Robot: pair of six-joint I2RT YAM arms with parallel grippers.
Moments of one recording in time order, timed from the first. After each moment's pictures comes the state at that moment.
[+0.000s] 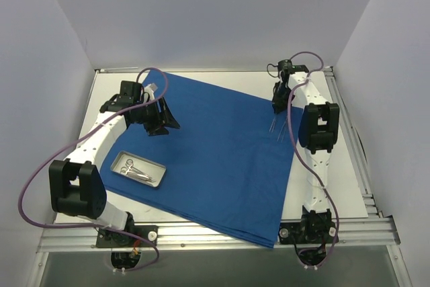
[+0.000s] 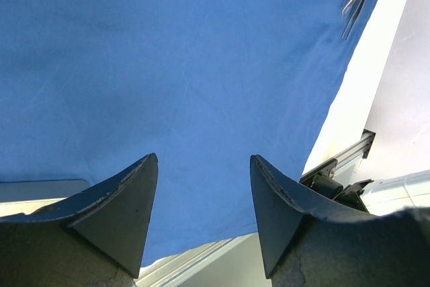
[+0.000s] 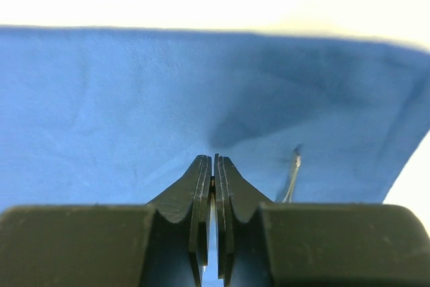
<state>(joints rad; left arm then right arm) -0.17 1.52 1.23 -0.68 0.50 -0.52 0.08 2.37 2.06 -1.01 0.06 0.41</state>
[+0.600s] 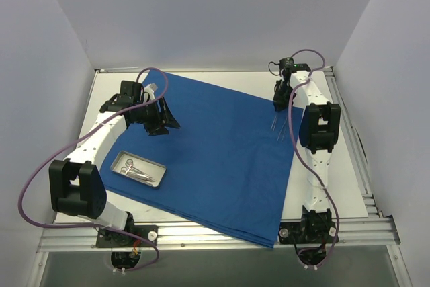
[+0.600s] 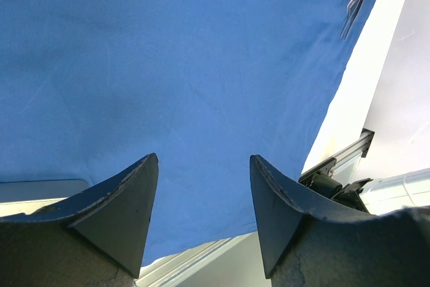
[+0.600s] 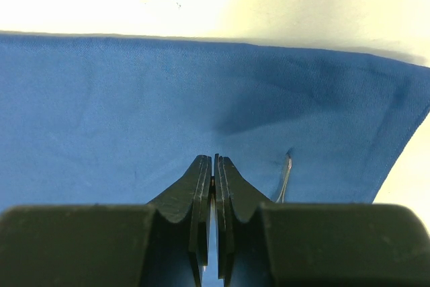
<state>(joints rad) -0.17 1.52 1.23 -0.68 0.51 -0.52 0.07 2.37 2.10 -1.02 0.06 0.39</state>
